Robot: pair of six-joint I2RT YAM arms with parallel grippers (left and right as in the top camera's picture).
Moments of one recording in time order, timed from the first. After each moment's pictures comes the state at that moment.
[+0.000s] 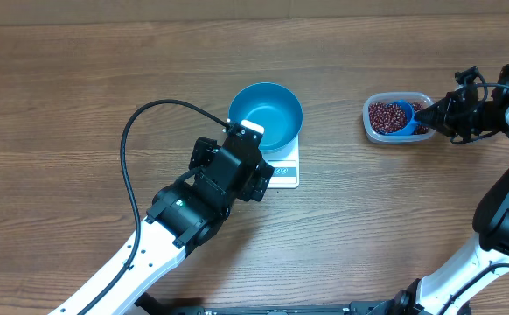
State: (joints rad) left arm -0.70 1.23 0.99 -0.58 -0.33 -0.15; right arm -0.45 2.02 1.56 -1.01 -0.69 -0.13
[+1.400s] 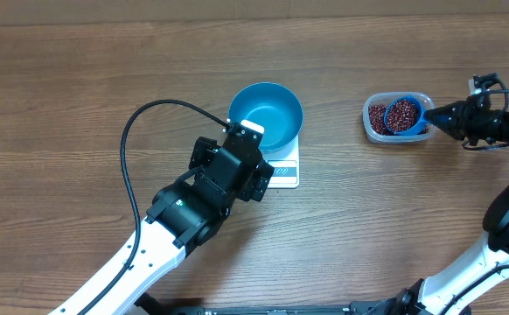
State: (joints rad) left arm -0.70 1.23 0.99 -0.58 -0.33 -0.15; right arm -0.55 2.03 1.55 -1.06 -0.95 -0.25
